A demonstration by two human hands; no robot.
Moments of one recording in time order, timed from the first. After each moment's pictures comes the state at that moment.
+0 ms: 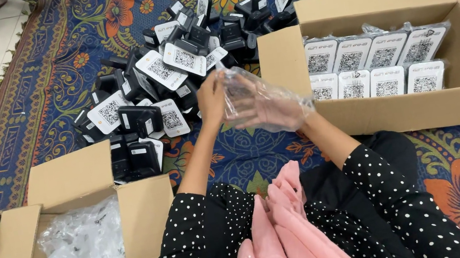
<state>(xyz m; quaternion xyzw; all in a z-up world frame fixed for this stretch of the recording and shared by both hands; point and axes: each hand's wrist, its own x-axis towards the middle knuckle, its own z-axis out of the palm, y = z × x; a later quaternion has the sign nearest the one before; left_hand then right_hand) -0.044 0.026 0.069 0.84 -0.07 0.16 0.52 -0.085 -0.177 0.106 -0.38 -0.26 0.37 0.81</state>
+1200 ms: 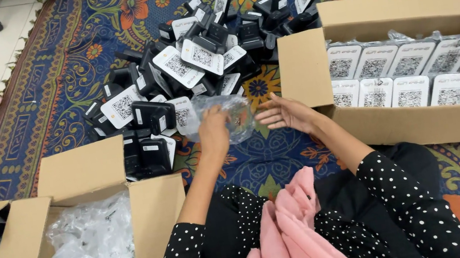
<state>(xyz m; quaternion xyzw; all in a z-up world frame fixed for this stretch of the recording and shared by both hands) -0.107 0.076 0.039 0.96 -0.09 0.17 0.21 -0.034 -0.181 -0.009 -0.53 -0.11 0.41 0.74</state>
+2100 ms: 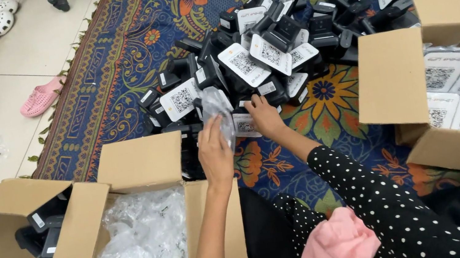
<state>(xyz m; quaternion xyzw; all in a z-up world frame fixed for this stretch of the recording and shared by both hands) -0.153 0.197 0.081 0.90 0.06 0.31 0.31 0.007 0.074 -0.058 -0.92 -0.30 -0.08 0.24</state>
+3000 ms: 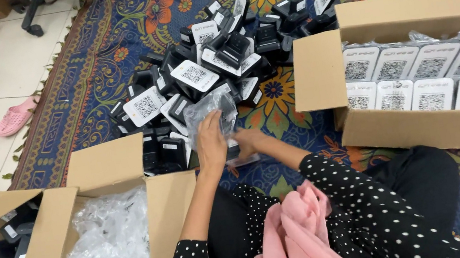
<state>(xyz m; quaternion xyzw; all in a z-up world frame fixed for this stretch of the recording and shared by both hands) -0.145 0.105 0.059 0.92 -0.04 0.25 0.30 -0.048 -0.021 -0.071 -0.89 -0.40 0.11 0.18</state>
